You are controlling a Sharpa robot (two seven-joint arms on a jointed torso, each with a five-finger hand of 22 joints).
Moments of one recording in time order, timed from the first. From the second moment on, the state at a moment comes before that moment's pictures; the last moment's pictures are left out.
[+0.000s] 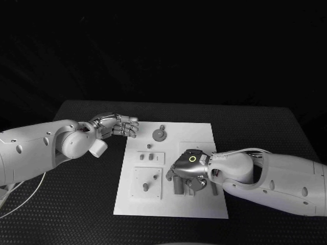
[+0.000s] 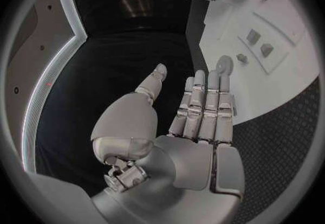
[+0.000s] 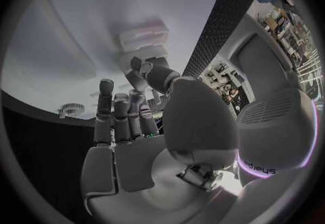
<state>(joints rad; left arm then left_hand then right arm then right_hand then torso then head) 1.30 -0.84 -0.22 1.26 -0.09 0.06 0.12 0.98 -0.02 0.27 -0.28 0.05 0.87 0.18 0.30 0.48 1.15 0.13 0.08 0.21 0.86 0.12 0.53 0.57 0.01 0.82 0.03 0.07 0.95 1.18 -0.69 -0.24 1.57 -2.00 -0.13 0.10 1.32 -0.23 0.76 -0.29 0.05 0.77 0.01 0.18 0.61 0.78 0.04 1.23 1.14 0.86 -0.06 1.58 0.84 0.23 0.82 0.11 0.94 1.31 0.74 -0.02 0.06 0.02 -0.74</state>
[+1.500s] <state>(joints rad) 1.30 -0.84 -0.22 1.26 -0.09 0.06 0.12 0.98 -0.02 0.27 -0.28 0.05 0.87 0.18 0.30 0.48 1.15 0.13 0.08 0.21 0.86 0.12 0.53 0.57 0.01 0.82 0.03 0.07 0.95 1.16 -0.71 -0.25 1.57 -2.01 -0.19 0.08 1.26 -0.25 0.73 -0.29 0.05 0.80 0.01 0.20 0.59 0.74 0.05 1.28 1.10 0.83 -0.05 1.63 0.81 0.25 0.80 0.12 0.97 1.31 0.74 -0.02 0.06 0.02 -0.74</state>
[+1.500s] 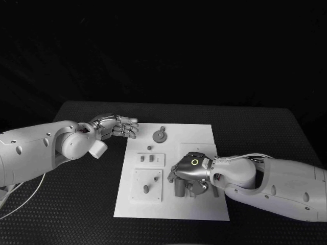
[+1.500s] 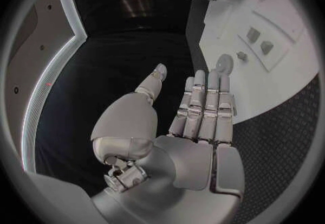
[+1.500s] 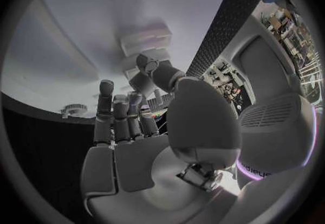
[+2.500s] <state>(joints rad) 1.30 -0.84 -0.23 1.26 -0.09 0.07 0.12 0.98 -0.02 0.28 -0.29 0.05 0.87 0.18 0.30 0.48 1.15 0.13 0.08 0.21 0.86 0.12 0.53 0.57 0.01 0.82 0.03 0.07 0.95 1.17 -0.74 -0.25 1.62 -2.03 -0.23 0.08 1.26 -0.25 0.74 -0.29 0.05 0.80 0.01 0.20 0.59 0.74 0.05 1.30 1.09 0.83 -0.05 1.64 0.81 0.25 0.80 0.12 0.97 1.31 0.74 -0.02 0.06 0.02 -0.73</state>
